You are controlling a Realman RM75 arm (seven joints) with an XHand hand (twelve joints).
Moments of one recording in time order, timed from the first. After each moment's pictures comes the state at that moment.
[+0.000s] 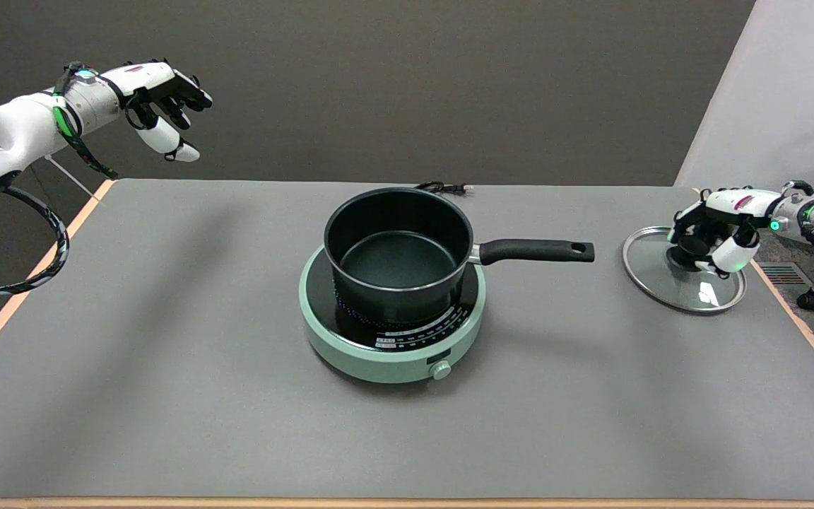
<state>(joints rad) 0.37 -0.35 -2.11 0.71 -0.46 0.44 1.73</state>
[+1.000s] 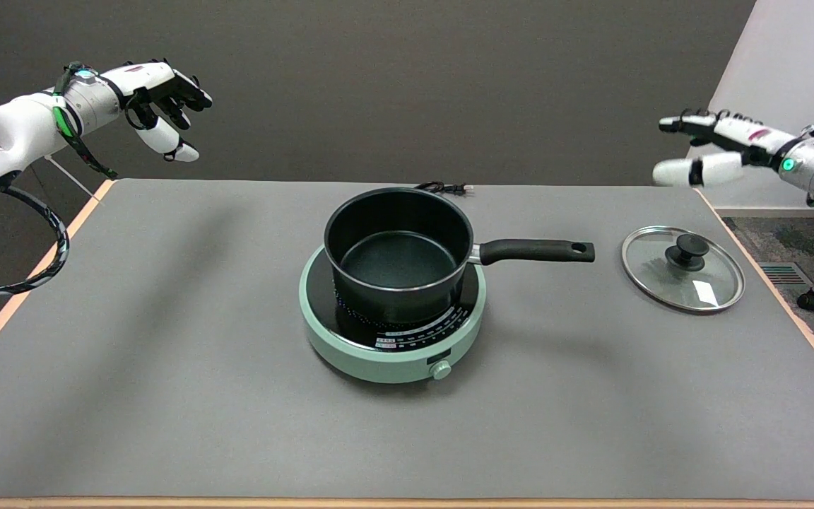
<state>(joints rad) 0.38 -0.35 -1.94 0.74 -0.20 0.53 1.74</state>
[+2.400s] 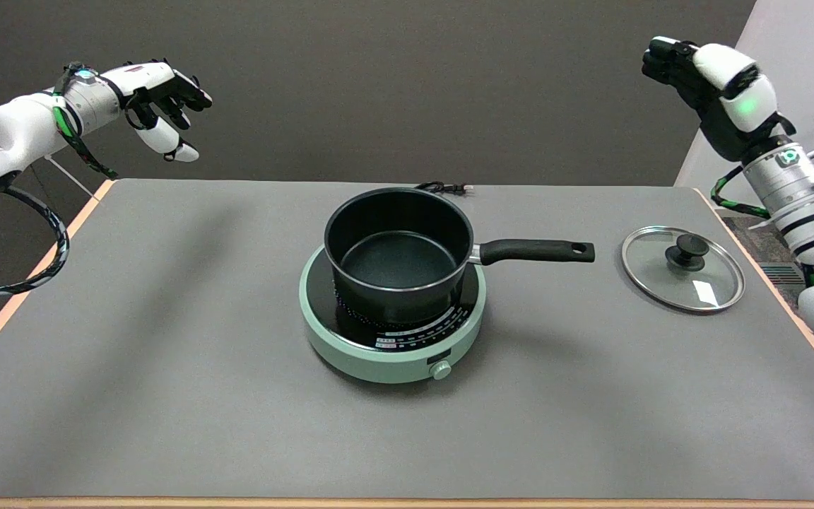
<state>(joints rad) 0.11 -0.50 -1.86 1.01 0.80 0.85 1.63</state>
